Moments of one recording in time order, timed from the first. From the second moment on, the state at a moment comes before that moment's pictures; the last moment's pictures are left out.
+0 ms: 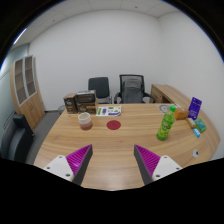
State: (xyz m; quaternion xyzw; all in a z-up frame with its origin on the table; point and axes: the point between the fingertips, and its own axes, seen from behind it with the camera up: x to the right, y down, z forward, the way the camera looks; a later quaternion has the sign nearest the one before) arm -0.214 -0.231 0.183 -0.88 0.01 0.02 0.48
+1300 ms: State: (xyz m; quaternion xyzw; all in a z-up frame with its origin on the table) arm 0.067 0.004 0.078 -0.78 0.02 -0.02 0.62
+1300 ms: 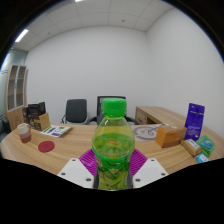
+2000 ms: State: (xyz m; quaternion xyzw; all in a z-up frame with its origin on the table) arm -0.074 0.076 0.143 -0.75 -0.33 -0.30 0.49
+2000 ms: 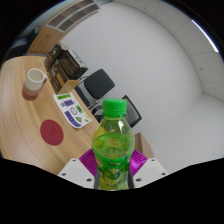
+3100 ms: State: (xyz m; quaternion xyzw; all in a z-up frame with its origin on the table) arm -0.287 0.126 0.139 -0.59 -0.58 -0.43 0.36
